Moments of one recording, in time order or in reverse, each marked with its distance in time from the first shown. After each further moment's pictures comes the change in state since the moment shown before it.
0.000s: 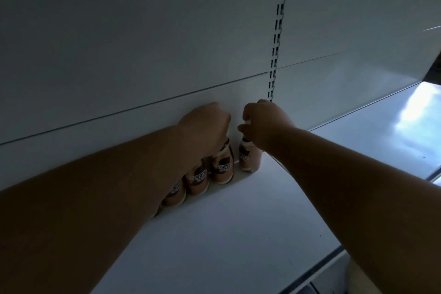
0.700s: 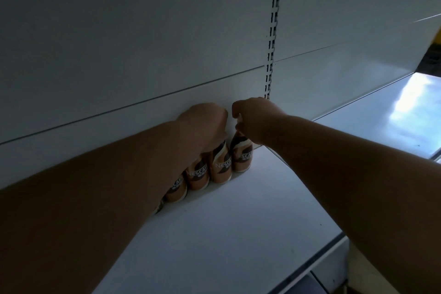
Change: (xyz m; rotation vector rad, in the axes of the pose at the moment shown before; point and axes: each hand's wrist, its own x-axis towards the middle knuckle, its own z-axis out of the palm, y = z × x) left_hand -0.002 -0.002 0.001 -0.001 -0.075 0.022; right_hand 0.002 -0.011 -0.001 -0.078 -0.095 -0.101
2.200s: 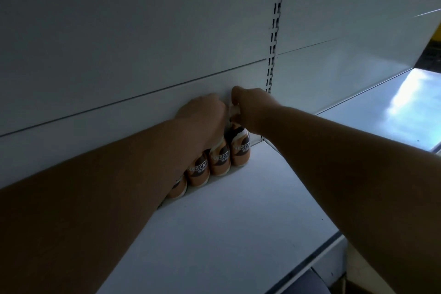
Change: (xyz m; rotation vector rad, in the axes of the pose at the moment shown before) left_hand -0.007 0.003 0.003 0.045 0.148 -0.020; right_hand 0.014 0.000 0.007 0.087 0.071 0.000
